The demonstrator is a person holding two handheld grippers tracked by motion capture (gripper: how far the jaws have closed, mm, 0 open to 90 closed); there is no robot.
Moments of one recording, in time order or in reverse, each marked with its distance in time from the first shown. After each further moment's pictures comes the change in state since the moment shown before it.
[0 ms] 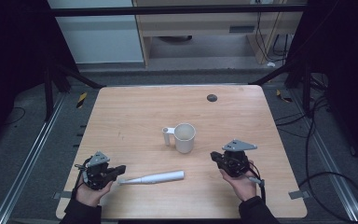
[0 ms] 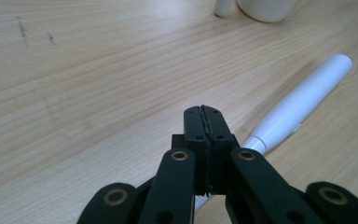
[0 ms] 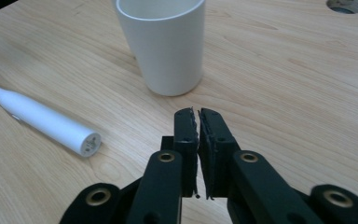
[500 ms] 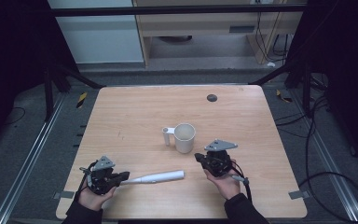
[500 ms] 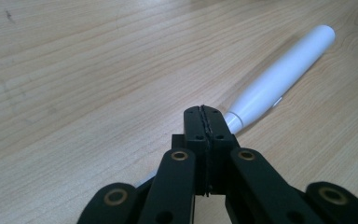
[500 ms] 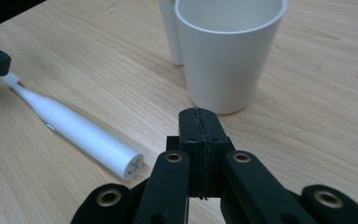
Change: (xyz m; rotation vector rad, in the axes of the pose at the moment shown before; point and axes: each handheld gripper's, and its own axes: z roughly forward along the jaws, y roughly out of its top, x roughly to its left) left arm -0.012 -0.008 0.005 0.064 -0.039 0.031; right arm 0.033 0.012 0.031 0.015 0.076 -0.029
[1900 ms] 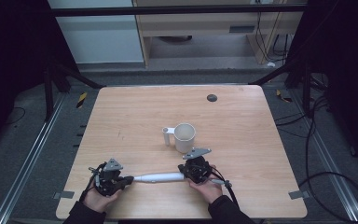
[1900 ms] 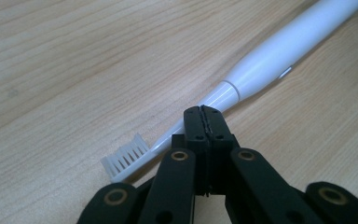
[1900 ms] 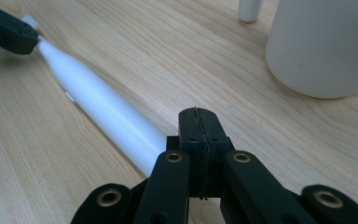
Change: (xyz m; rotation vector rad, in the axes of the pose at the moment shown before) left arm -0.004 -0.001 0.021 0.108 0.007 0.034; right arm 0.034 -0.014 0.053 0.132 0.085 -0.047
